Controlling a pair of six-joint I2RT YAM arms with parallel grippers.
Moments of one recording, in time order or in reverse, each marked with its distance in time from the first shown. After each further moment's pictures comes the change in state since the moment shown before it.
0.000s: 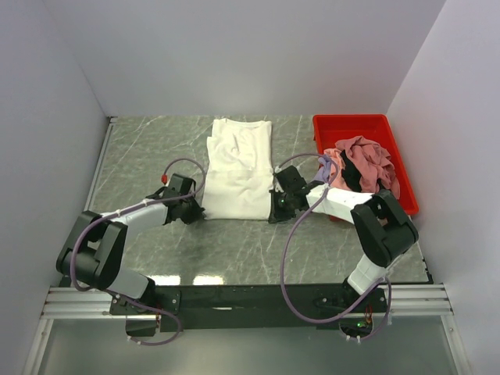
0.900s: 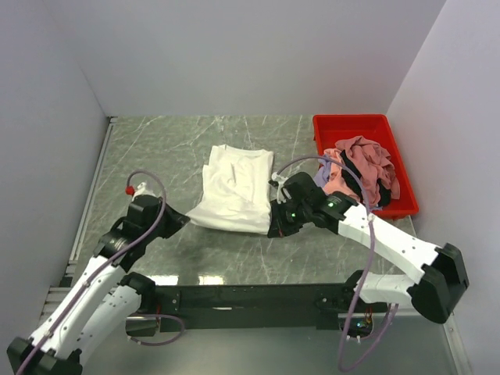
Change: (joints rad) left arm -0.027 -0.794 -0.084 -0.381 -0.046 -0.035; right arm 0.175 -0.462 0.008 -0.327 -0.100 -0.082
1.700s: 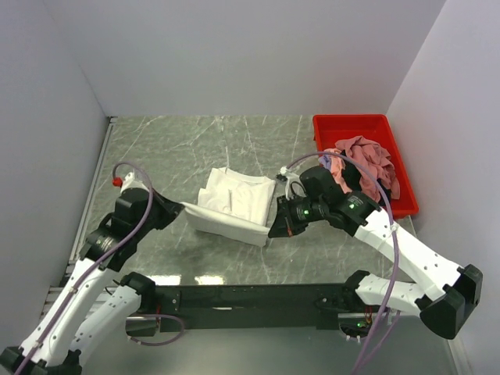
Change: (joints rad) left arm -0.008 -0.060 0.174 -0.122 -0.065 -0.012; right arm -0.035 -0.145 0.072 -0.100 -0.224 -0.006
